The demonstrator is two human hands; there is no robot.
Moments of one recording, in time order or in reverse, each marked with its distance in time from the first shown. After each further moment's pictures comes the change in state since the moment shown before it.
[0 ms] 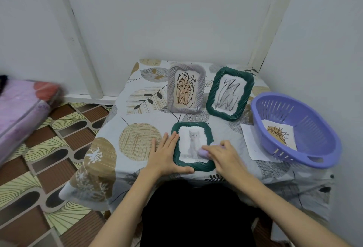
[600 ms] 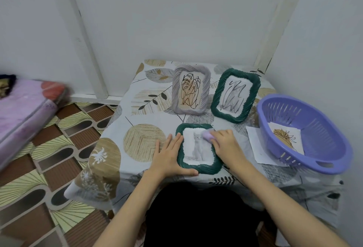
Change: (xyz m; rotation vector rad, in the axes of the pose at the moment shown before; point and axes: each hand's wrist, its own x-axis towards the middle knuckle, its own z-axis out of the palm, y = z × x) left_hand 0.001 -0.002 0.002 -0.014 0.008 -0.005; right_hand 0.046 0.015 0.010 -0.044 0.010 0.159
